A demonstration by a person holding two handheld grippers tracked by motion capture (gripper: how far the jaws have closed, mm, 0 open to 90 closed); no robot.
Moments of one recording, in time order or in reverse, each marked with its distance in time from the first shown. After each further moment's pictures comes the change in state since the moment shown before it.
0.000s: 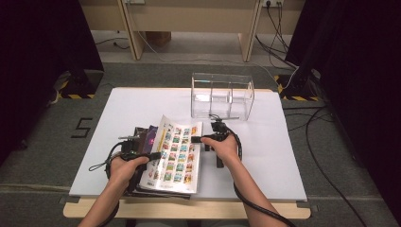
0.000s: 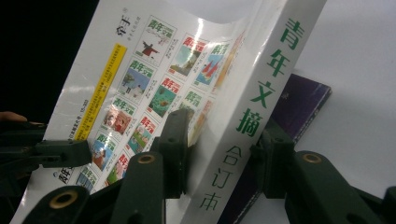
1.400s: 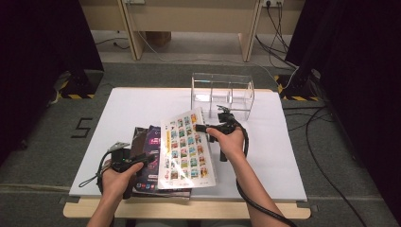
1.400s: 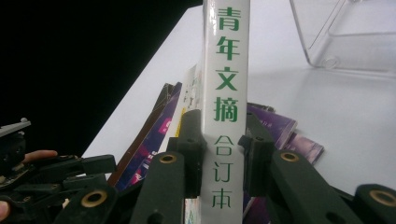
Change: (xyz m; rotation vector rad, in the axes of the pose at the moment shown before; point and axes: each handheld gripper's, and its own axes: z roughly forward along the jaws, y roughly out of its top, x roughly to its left) left arm -0.006 -0.024 -0.029 -0.182 0.085 0.030; right arm 0.032 0.019 -0.049 -0.167 0.004 -0.073
